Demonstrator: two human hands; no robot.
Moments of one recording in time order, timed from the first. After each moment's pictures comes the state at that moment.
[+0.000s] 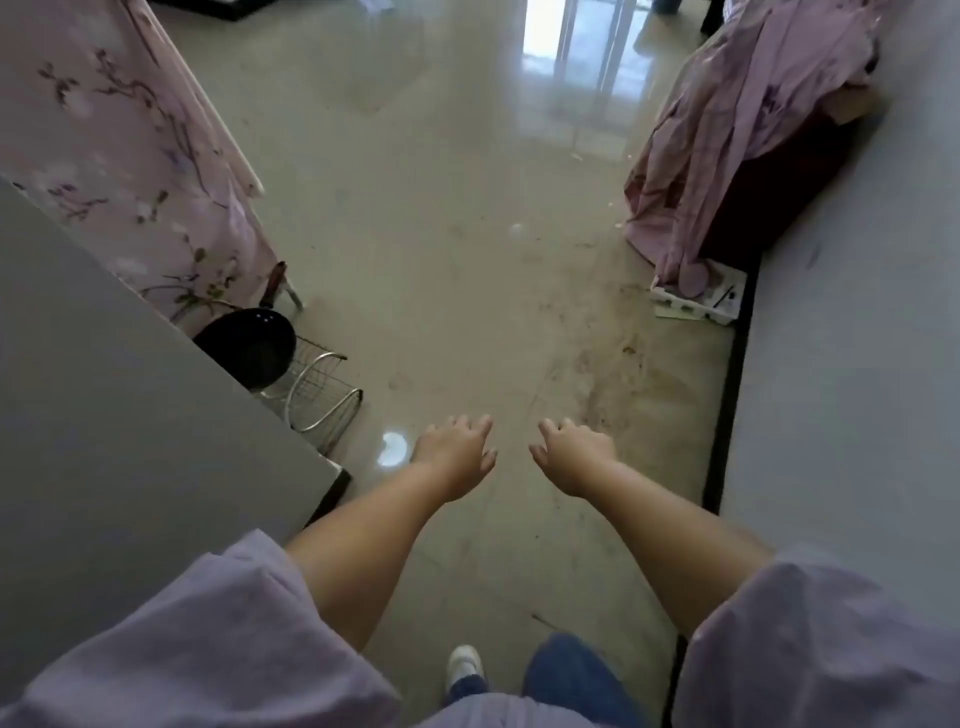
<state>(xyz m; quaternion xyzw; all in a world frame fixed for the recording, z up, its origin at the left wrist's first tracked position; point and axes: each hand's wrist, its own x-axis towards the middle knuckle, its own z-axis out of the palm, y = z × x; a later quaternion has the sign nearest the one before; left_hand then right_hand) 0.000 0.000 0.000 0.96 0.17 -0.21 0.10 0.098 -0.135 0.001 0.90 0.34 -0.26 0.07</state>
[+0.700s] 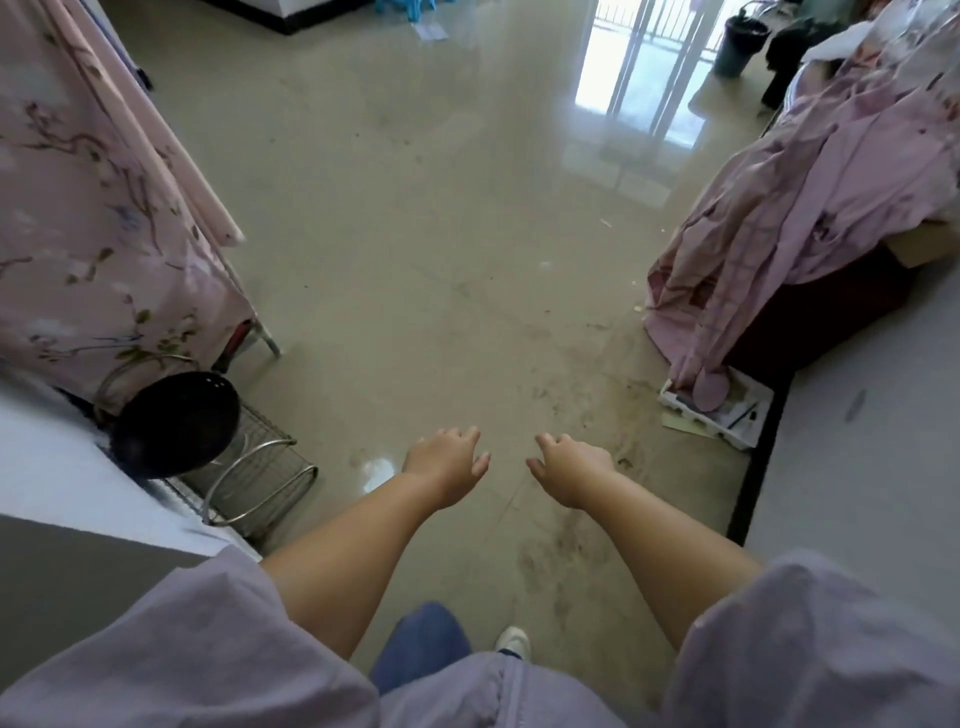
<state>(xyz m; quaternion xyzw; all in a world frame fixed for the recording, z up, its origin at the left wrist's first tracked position) 0.287 0.094 0.002 0.93 0.27 -0.19 0.18 0.412 -0.030 0.000 0.87 0.39 -0.28 0.12</state>
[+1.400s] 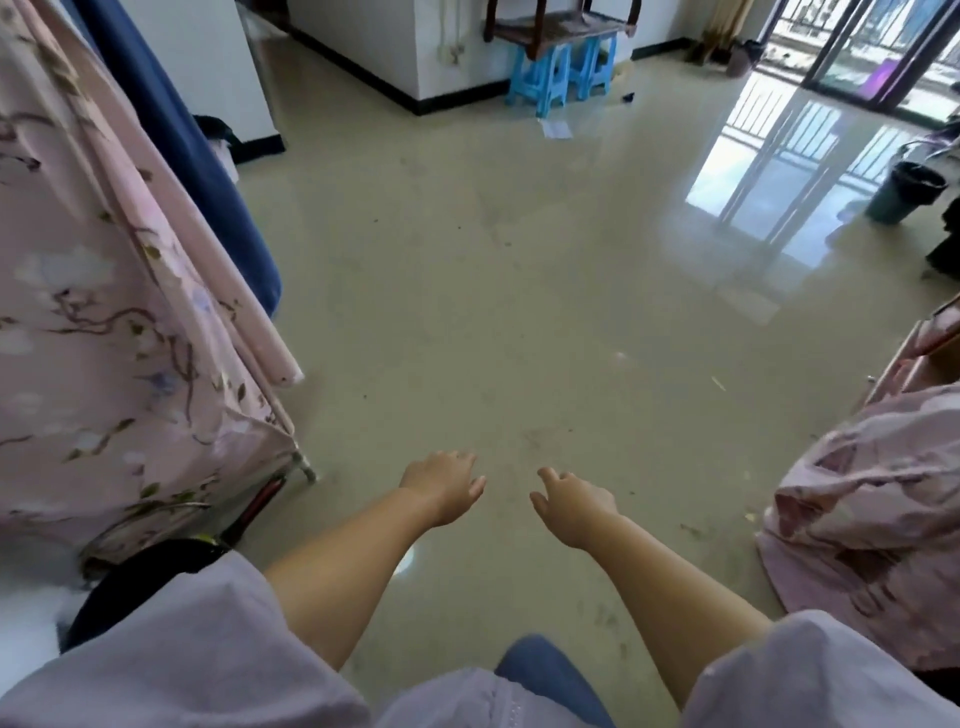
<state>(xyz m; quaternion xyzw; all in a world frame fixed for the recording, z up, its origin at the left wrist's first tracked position) 0.511 0.518 0.015 0.89 0.38 -0.18 0.20 0.661 0.406 0.010 0.82 0.49 -0.26 0.12</state>
